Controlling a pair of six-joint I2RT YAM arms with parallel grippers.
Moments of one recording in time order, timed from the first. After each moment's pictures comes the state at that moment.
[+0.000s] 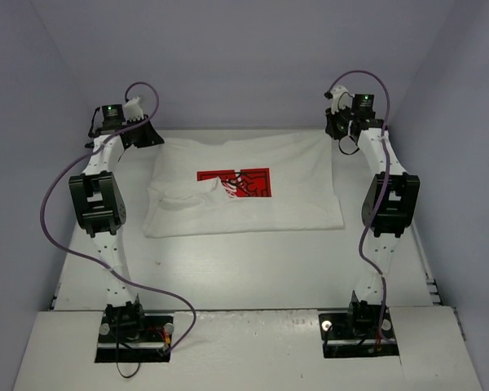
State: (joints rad) left arm 0.15 2.28 2.02 -0.43 0.65 -0.10; right arm -0.04 2.20 1.97 -0.40 -0.37 -0.41
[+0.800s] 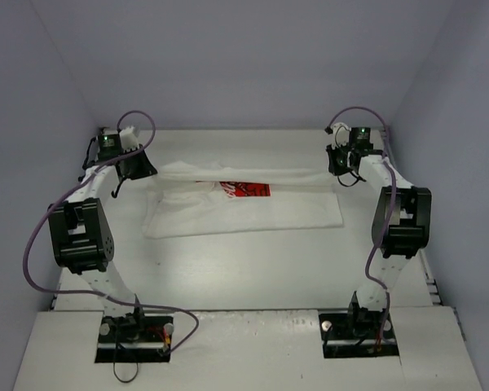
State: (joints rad) left arm 0.15 1.79 1.32 -0.30 0.44 -0.14; right arm -0.04 1.91 1.39 -0.32 -0.25 -0.34
